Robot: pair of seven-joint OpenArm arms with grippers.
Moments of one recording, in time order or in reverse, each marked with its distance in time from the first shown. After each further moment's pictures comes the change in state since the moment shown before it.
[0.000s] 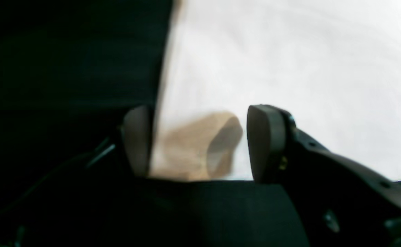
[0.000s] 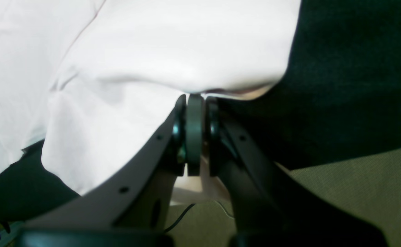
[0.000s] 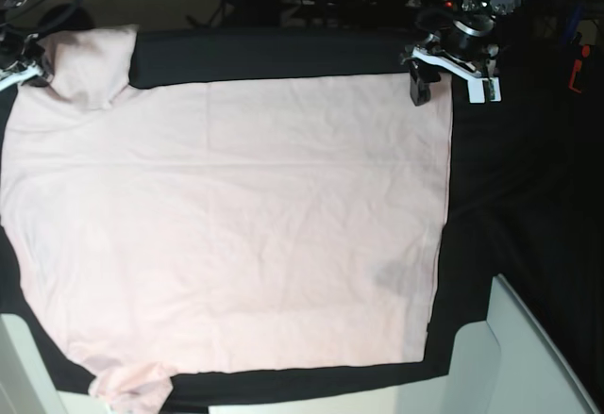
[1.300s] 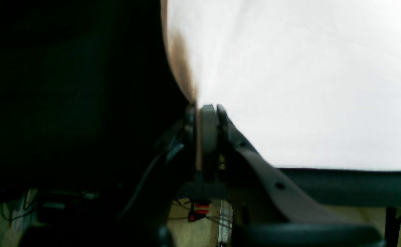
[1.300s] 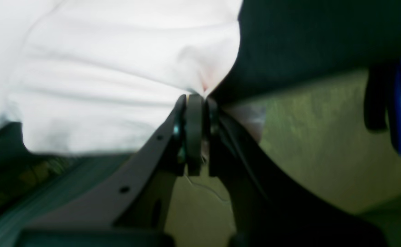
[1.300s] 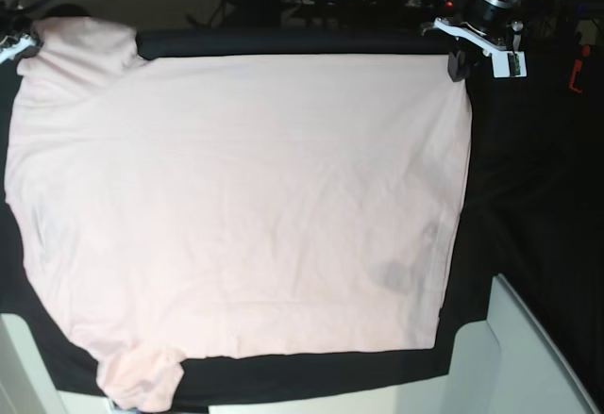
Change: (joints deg) left arm 11.4 0.2 -7.6 14.8 0.3 -1.2 4.2; right arm -7.2 -1.0 -0.3 13.7 -0.7 0.4 -8.5
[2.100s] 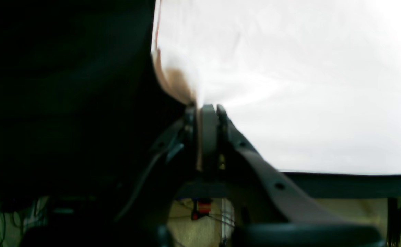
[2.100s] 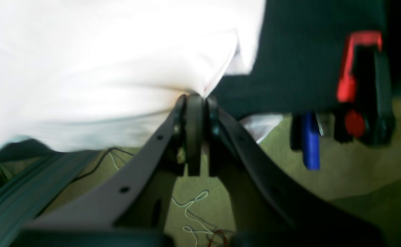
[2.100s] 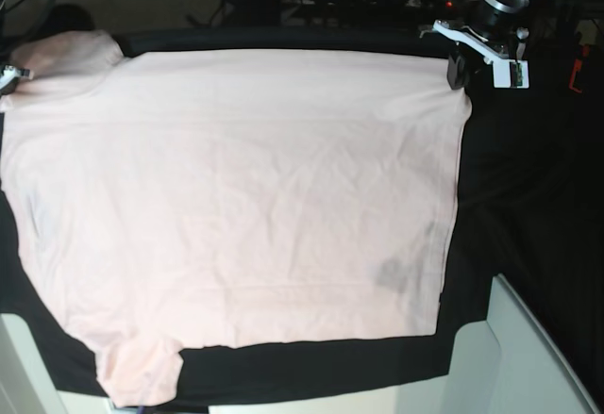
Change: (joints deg) left arm 1.5 0.3 -0.1 10.9 0.0 1.4 9.1; right arm 3.8 2.0 -5.8 12.9 -0.5 0.0 -8.7
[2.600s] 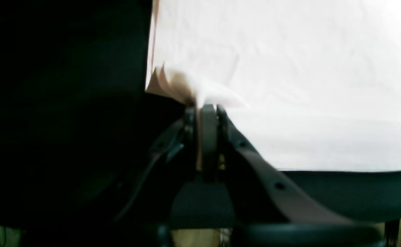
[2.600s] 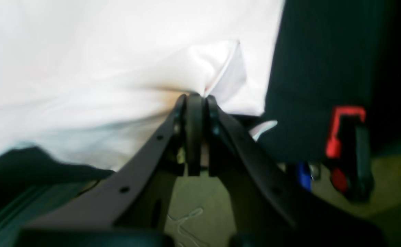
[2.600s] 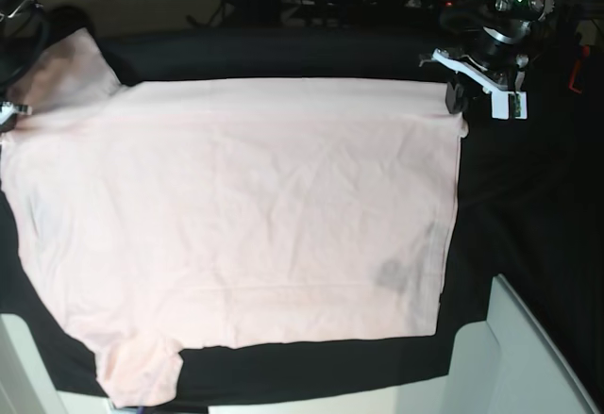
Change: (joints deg) left arm -6.8 0.0 0.0 0.1 0.0 0.0 7.6; right arm 6.6 2.5 -4.0 -3.1 -0.3 0.0 -0.4
